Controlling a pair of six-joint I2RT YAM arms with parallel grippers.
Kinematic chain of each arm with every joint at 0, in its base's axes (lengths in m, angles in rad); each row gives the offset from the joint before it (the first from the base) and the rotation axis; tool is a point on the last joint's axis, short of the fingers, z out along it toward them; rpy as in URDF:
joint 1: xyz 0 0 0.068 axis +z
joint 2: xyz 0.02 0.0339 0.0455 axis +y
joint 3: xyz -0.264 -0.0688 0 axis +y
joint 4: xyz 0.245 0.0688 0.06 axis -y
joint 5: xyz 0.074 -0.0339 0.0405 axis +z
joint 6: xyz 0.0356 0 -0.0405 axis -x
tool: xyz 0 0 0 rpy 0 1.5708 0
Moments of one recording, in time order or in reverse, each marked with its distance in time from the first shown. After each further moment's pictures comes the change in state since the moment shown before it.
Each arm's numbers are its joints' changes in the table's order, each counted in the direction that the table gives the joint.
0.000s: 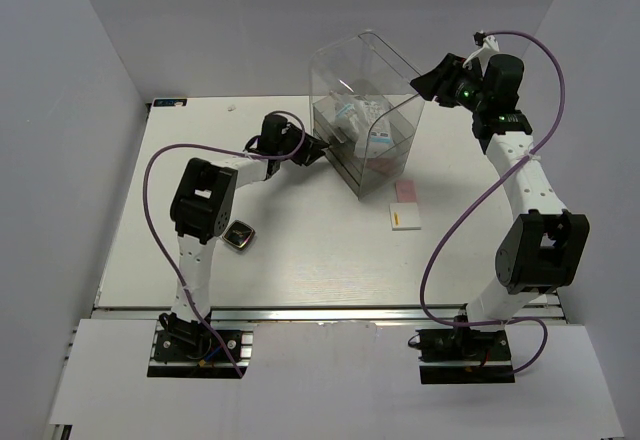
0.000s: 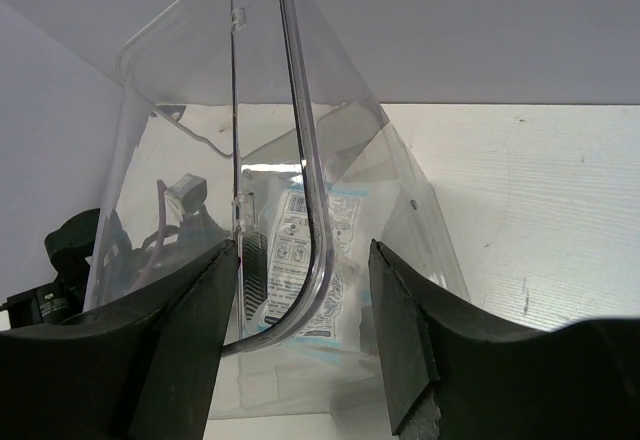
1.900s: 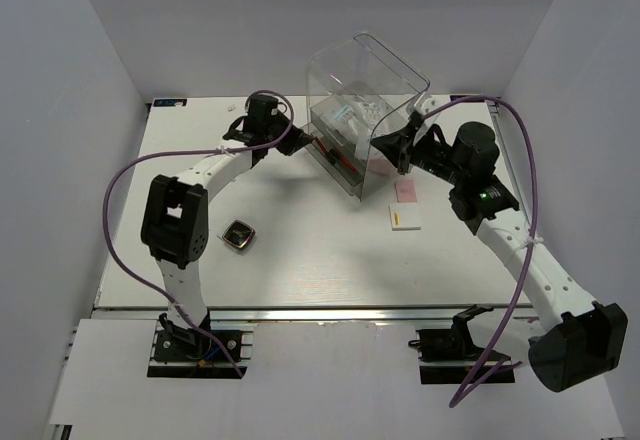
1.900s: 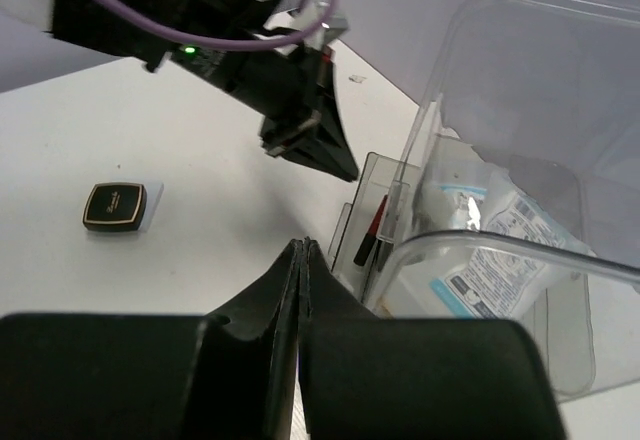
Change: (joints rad) left arm -0.004 -0.255 -0.048 -0.374 0.128 -0.163; right arm 0.363 -0.512 0.498 0.148 0.076 0.542
